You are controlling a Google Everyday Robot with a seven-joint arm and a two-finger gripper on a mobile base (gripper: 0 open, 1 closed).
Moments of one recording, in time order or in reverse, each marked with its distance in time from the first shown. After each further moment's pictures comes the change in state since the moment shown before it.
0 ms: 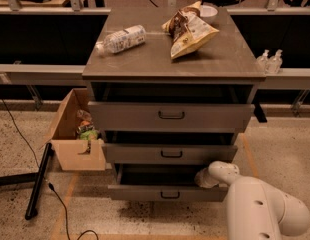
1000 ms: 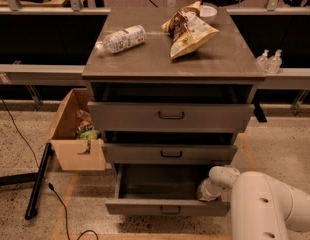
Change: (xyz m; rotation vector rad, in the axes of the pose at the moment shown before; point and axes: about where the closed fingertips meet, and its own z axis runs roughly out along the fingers) arm -0.015 0.076 -0.020 -0.212 -0.008 0.087
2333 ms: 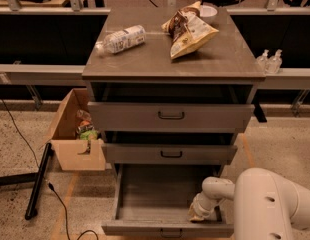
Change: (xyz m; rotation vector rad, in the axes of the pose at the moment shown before) arm -0.063 0.097 0.004 -0.218 -0.088 0.111
